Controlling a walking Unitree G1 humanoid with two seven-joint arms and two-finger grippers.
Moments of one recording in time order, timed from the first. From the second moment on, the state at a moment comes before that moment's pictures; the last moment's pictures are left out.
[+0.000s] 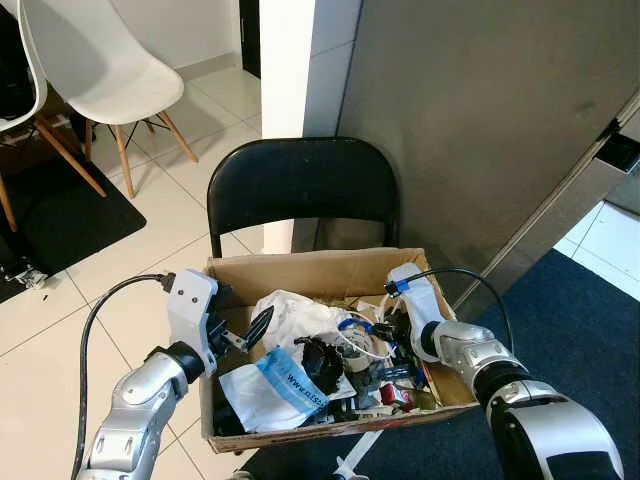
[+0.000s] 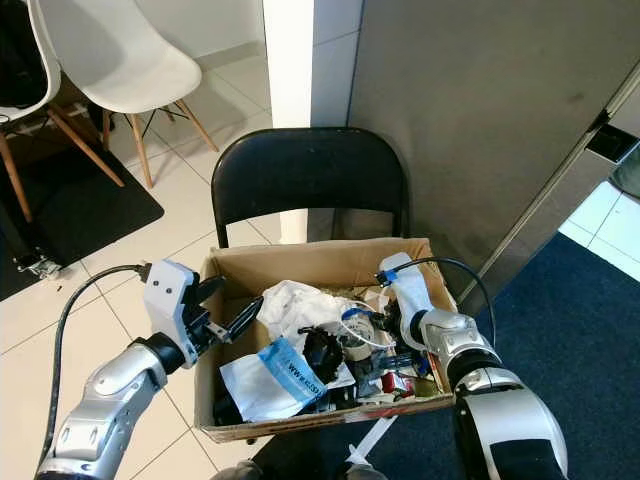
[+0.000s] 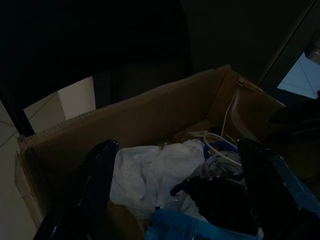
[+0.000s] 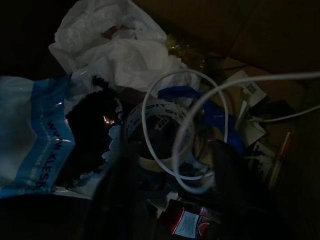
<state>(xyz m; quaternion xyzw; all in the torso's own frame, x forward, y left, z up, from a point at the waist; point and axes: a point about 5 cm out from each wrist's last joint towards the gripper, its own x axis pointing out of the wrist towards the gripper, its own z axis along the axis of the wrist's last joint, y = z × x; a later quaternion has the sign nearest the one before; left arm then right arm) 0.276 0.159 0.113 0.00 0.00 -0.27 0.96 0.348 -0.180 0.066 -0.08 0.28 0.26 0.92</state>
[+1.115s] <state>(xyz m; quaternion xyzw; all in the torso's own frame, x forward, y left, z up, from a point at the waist) 0.293 0.190 0.118 -0.01 -0.01 0.02 1.00 0.311 -0.215 0.072 0.06 0.00 0.01 1.00</state>
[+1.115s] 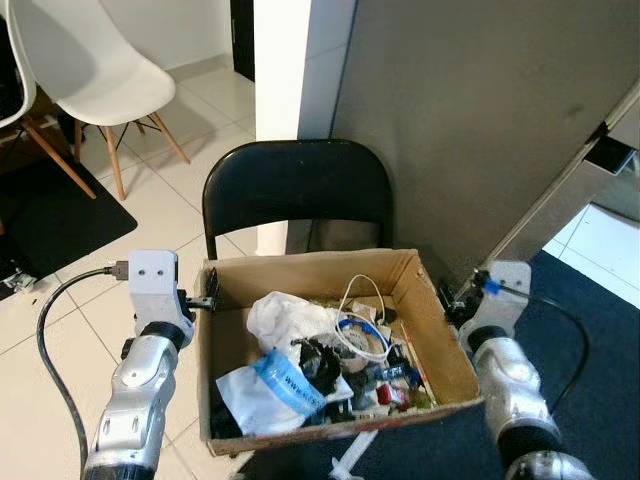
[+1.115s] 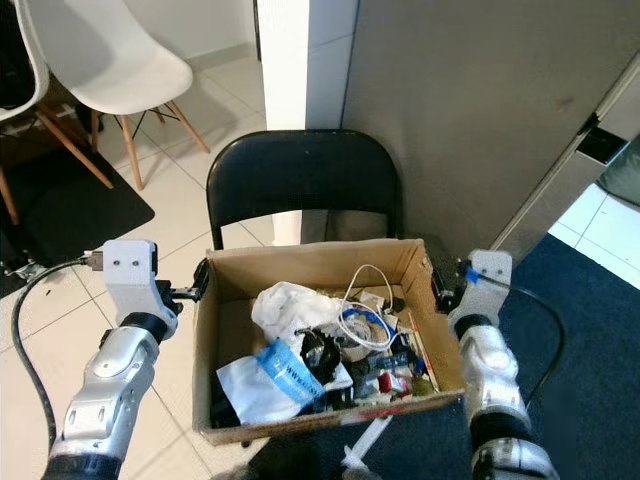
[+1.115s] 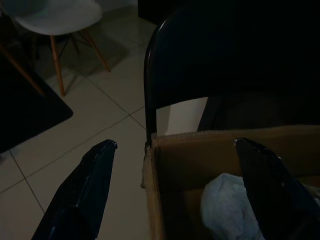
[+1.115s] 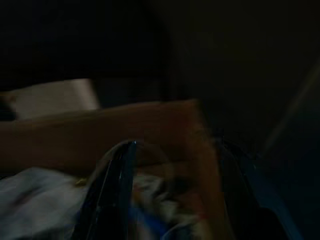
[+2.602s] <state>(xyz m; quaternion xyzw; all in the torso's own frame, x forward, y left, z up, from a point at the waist) 0.300 0.203 0.115 0.00 -0.03 0.02 1.00 0.275 -0.205 0.050 0.09 0.03 0.03 0.99</state>
